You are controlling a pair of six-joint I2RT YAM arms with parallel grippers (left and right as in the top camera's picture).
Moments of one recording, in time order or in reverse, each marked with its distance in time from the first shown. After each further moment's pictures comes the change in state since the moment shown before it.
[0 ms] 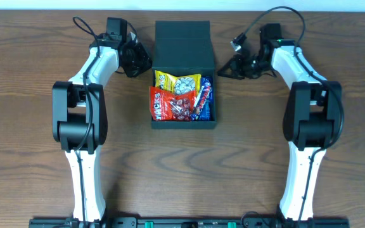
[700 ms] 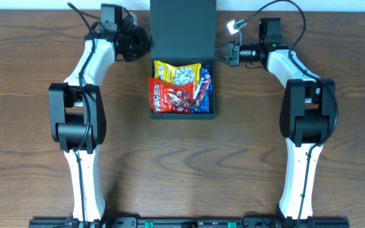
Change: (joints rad) left arm 0.012 0.000 0.154 0.021 0.063 0.138; right arm -0.003 0.062 -0.006 0.595 -0.484 0.023
